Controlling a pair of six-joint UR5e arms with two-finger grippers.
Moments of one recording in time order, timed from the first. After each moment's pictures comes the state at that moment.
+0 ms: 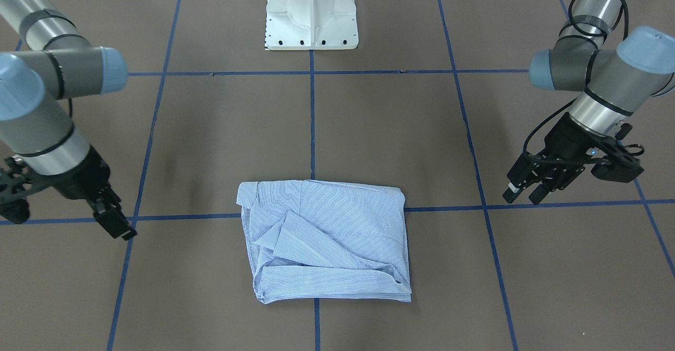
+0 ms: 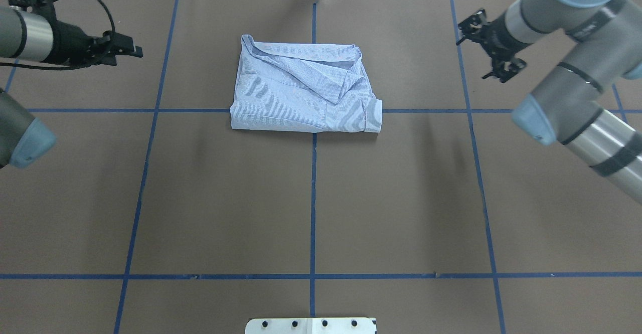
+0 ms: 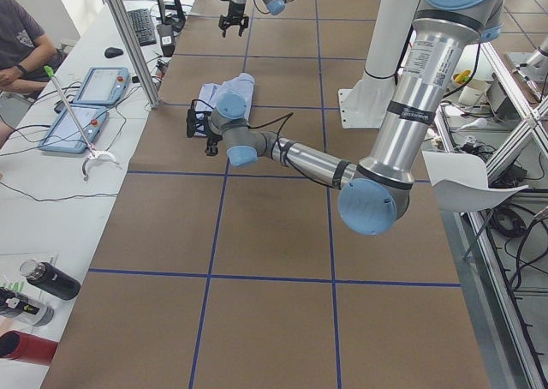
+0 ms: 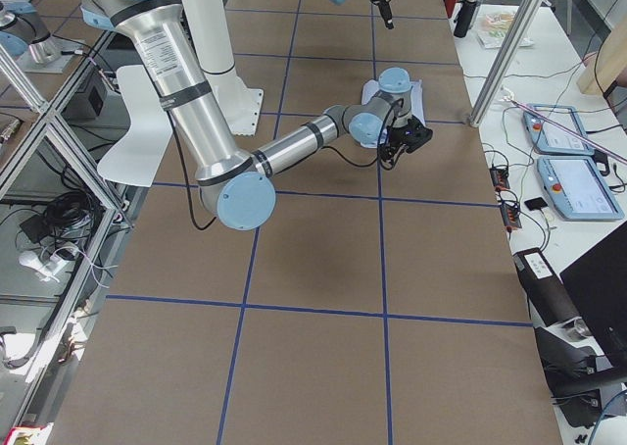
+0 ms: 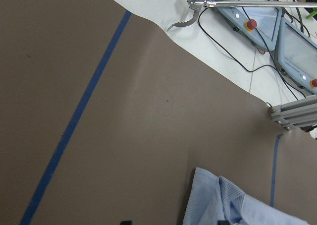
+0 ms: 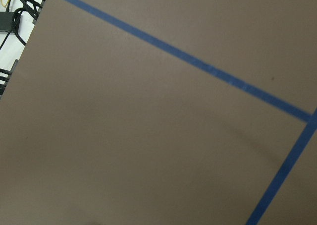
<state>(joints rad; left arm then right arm) -1.03 -1.83 -1.57 -2.45 -2.07 -1.12 1.02 -1.19 1.63 -1.24 2.08 1.74</state>
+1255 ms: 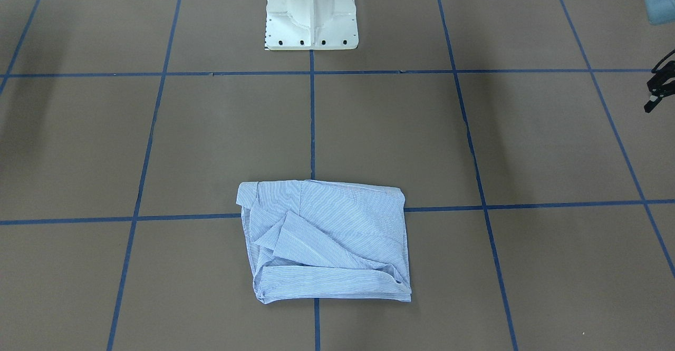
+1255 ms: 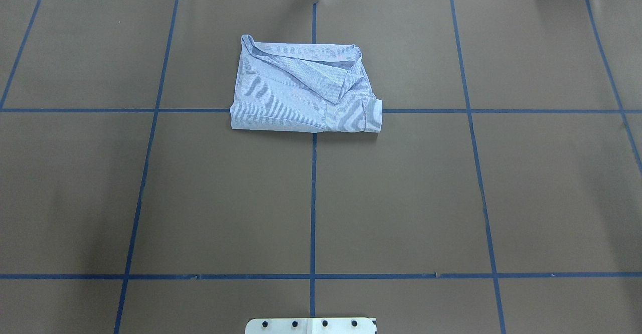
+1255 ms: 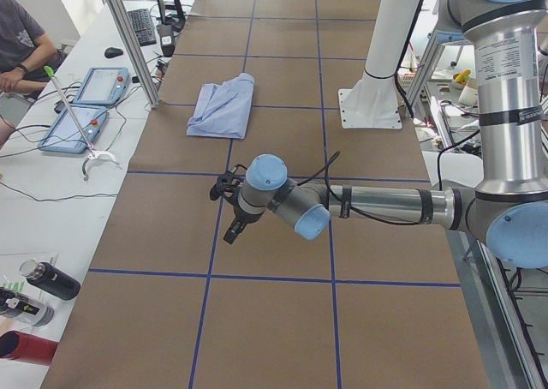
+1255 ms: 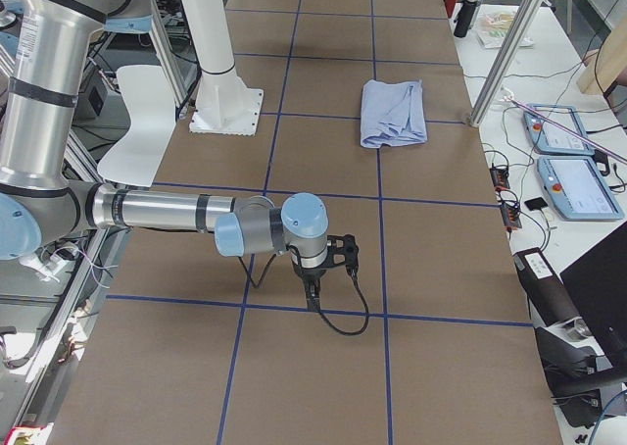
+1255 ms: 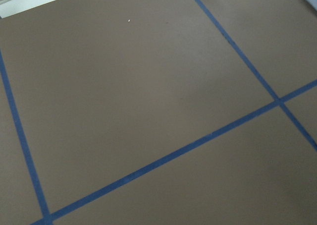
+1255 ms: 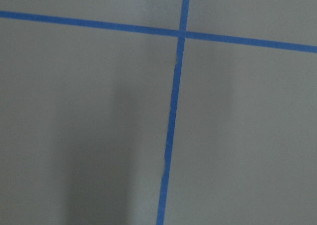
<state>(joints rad) -1.41 -1.40 -1.77 -2.12 -2.30 -0.05 1.52 -1.85 1.84 -1.46 2.32 -0.03</state>
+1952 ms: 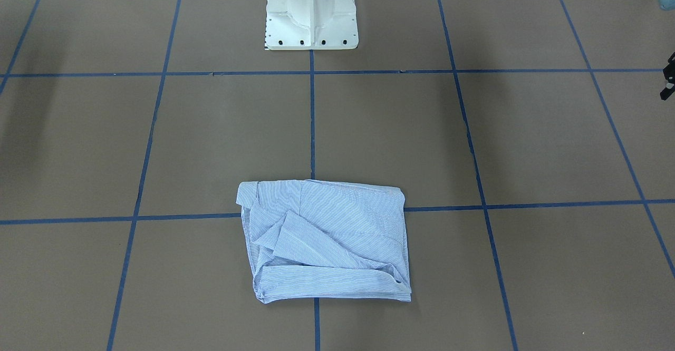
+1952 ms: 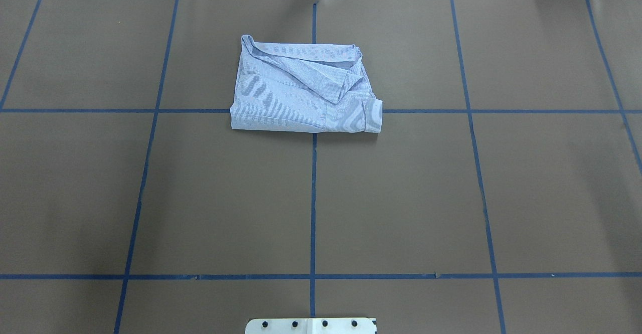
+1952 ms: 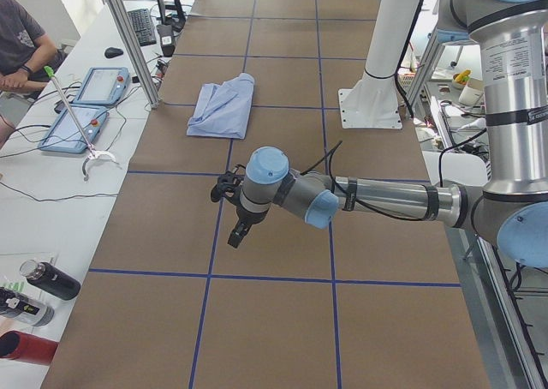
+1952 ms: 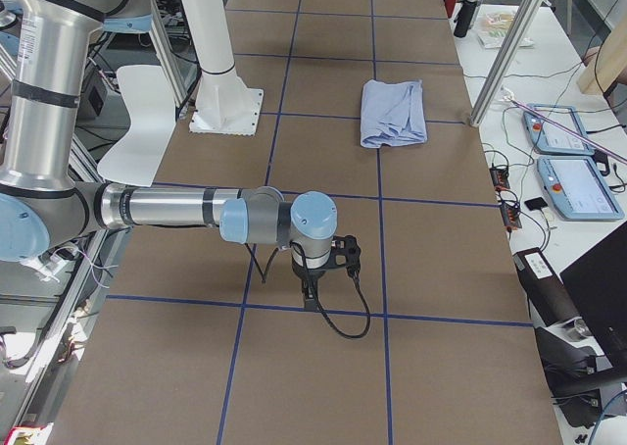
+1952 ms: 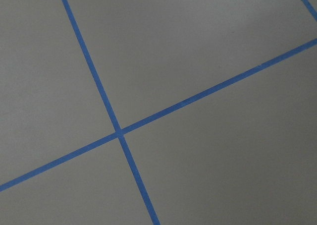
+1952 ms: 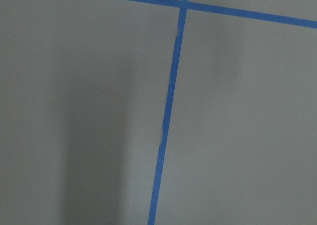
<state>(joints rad) -1.45 -1.38 -1.83 -1.98 -2.30 0.01 1.54 -1.81 1.84 -1.63 2.33 -0.12</state>
